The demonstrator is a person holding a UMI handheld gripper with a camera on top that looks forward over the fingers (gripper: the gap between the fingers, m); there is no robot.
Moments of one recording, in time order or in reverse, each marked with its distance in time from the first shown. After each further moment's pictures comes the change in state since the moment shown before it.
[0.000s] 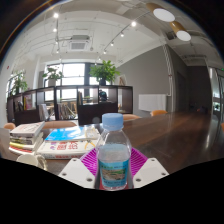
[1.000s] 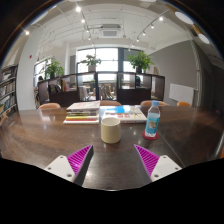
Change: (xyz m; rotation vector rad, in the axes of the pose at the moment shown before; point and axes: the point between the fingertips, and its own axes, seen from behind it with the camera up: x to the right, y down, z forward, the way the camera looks) arm -0.116 0.038 -0.285 -0.194 -0.350 -0.100
